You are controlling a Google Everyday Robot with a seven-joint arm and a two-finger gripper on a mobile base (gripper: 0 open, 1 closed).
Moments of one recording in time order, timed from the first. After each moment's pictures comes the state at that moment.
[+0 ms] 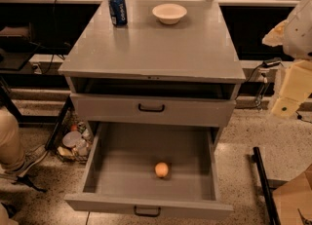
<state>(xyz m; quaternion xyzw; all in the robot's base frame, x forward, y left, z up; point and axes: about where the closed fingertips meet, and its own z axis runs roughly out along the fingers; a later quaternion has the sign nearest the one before) 0.438 -0.217 0.976 -0.60 0.78 -0.03 0.16</state>
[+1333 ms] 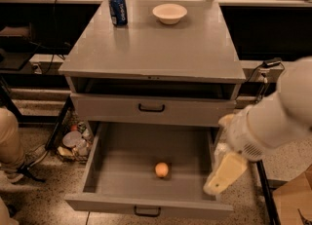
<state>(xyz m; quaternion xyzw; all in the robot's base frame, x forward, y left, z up) 0.397 -0.148 0.792 -0.55 0.81 0.09 0.19</state>
